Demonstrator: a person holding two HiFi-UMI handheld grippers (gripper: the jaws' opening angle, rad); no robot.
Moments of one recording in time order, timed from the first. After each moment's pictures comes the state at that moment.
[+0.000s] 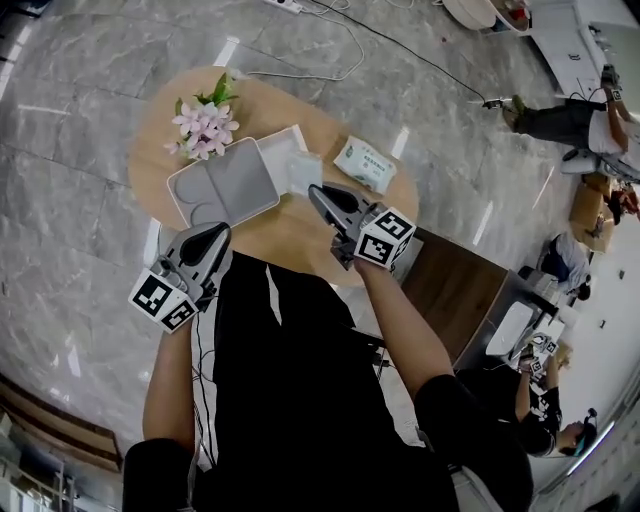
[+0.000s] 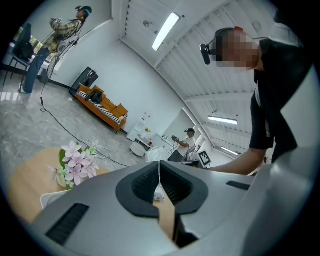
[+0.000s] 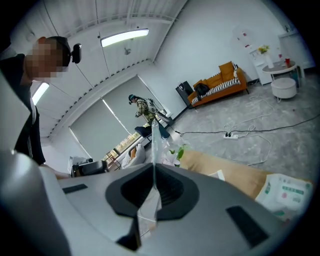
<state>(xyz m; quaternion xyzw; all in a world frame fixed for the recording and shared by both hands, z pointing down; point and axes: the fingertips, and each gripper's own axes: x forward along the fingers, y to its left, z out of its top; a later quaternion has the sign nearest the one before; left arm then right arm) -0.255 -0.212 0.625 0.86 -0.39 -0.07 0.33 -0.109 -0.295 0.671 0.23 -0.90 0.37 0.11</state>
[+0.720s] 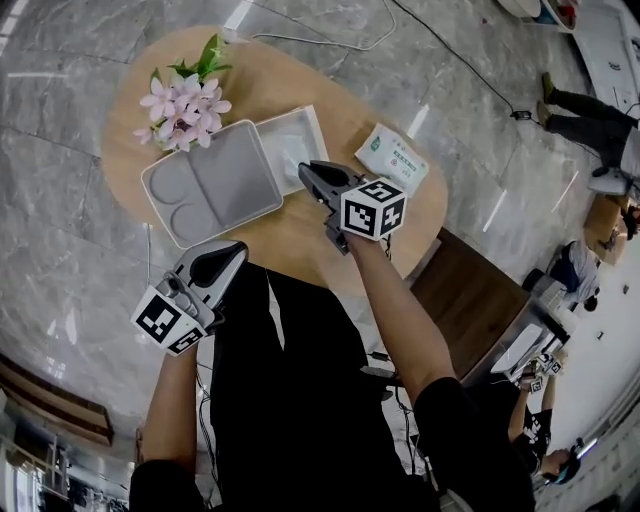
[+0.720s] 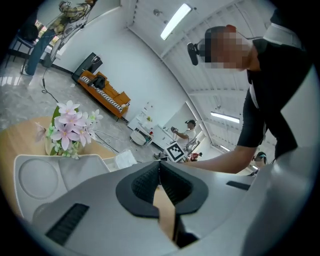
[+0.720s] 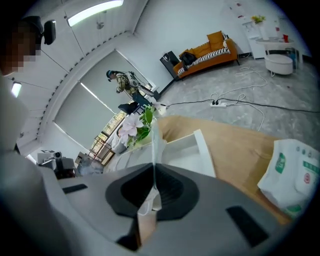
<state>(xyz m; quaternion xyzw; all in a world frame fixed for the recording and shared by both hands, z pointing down) -0.198 -0.212 0.725 0.85 -0.37 -0.05 0.38 -0.112 -0.326 0.857 0.22 -0.83 0.44 0.25</state>
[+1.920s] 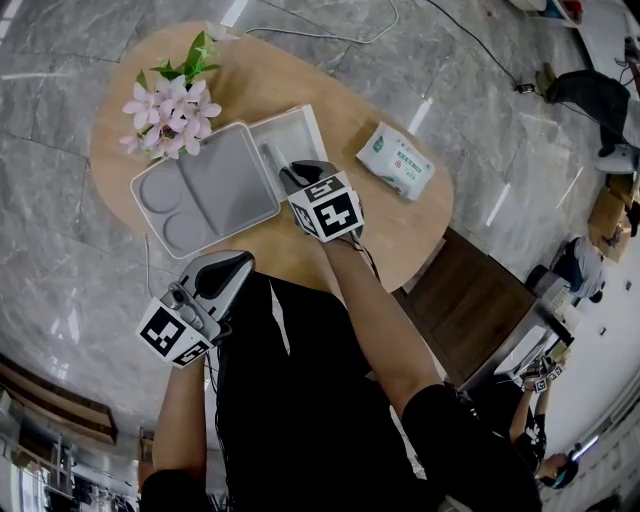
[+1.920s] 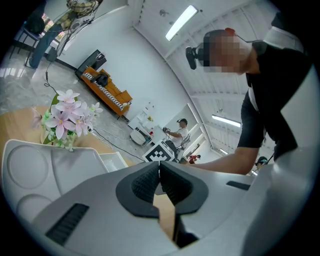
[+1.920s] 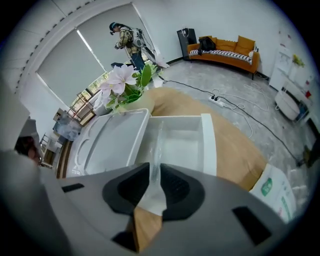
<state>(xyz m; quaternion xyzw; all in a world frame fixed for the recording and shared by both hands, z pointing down) -0.180 -0.218 0.741 0.84 -0.36 -0.06 0.40 -0.122 -0.311 0.924 0.21 -0.79 0.32 0.47</state>
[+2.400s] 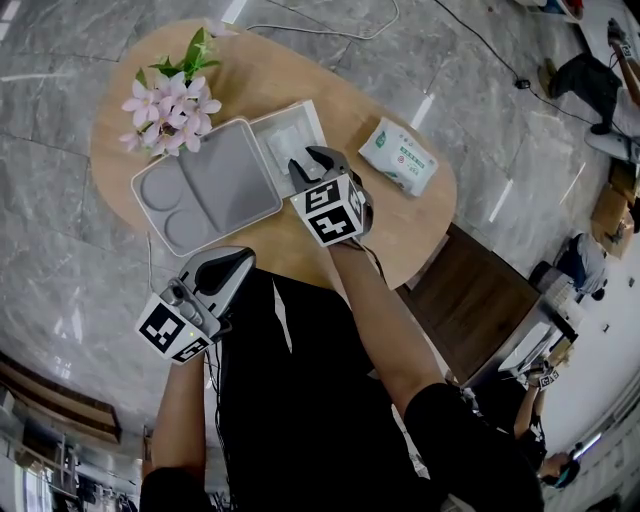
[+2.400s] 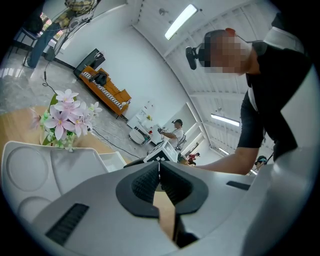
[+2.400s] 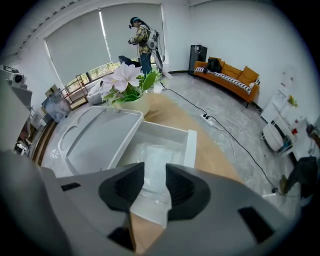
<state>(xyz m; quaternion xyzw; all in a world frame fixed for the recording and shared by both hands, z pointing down) -0.182 -0.219 0.743 0.84 -0.36 -0.06 0.40 -0.110 -0.334 0.914 0.25 -0.81 0.18 0.50</state>
